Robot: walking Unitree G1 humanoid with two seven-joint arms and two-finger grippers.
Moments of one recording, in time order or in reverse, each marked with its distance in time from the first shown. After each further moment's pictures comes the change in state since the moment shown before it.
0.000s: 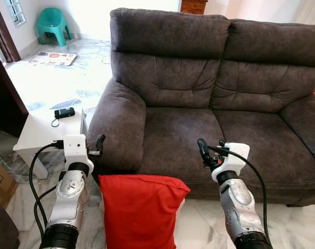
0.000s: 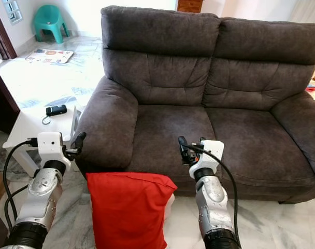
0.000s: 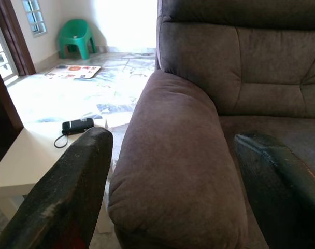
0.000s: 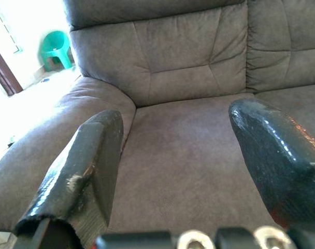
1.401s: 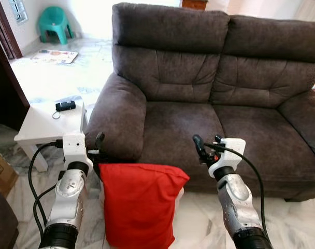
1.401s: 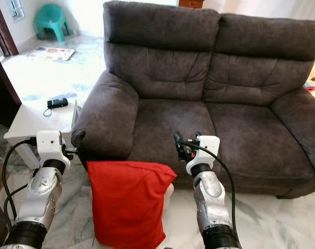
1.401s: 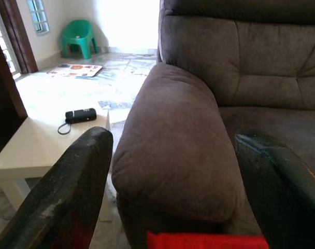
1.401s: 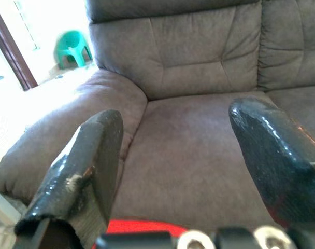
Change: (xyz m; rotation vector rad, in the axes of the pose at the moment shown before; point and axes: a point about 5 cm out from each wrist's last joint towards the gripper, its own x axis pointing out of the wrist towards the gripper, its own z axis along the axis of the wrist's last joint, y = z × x) left arm 0.001 0.000 0.002 -0.001 -0.010 0.002; right arm 0.006 0.008 0.006 -0.009 -0.015 0.057
